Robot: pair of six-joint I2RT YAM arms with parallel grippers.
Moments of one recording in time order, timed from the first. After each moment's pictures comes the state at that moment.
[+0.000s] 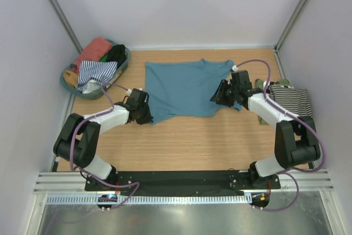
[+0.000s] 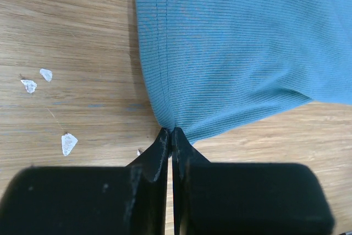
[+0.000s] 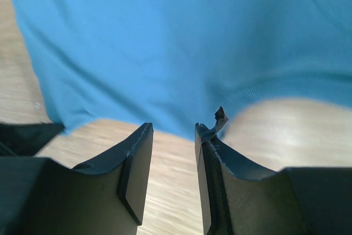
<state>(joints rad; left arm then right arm) -0.43 1.55 0.77 -0.24 0.02 -0.70 0.21 1.53 0.99 -0.27 -0.23 0.59</state>
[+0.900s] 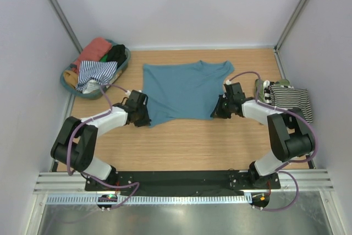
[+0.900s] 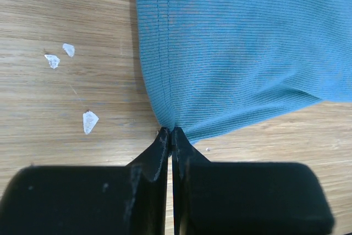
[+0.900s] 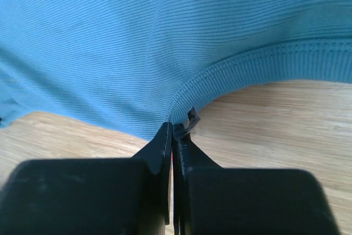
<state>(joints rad) -0.43 1.51 0.75 -0.31 0.00 -0.65 0.27 1.57 0.77 -0.19 -0.23 0.56</state>
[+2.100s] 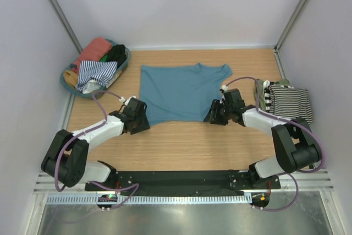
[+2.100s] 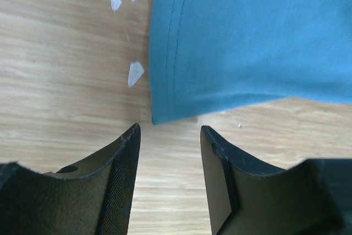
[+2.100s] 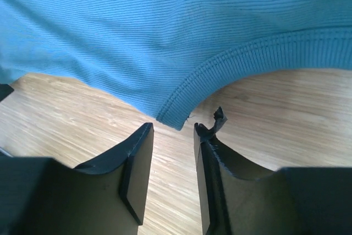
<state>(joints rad) -0.49 1.34 0.63 -0.37 -0.15 -0.76 0.34 1.45 0.65 -0.12 -0.30 0.58</state>
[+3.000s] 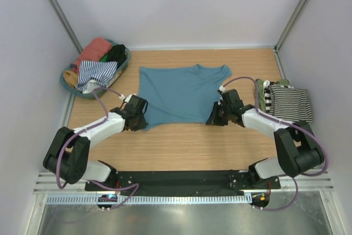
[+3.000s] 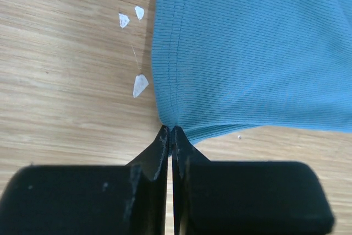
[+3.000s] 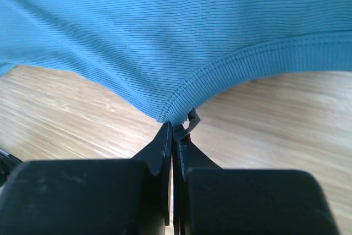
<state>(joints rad) -0.49 1.40 0.70 -0.40 -0.20 -0.76 0.38 1.45 0.67 -0.18 -0.27 0.55</state>
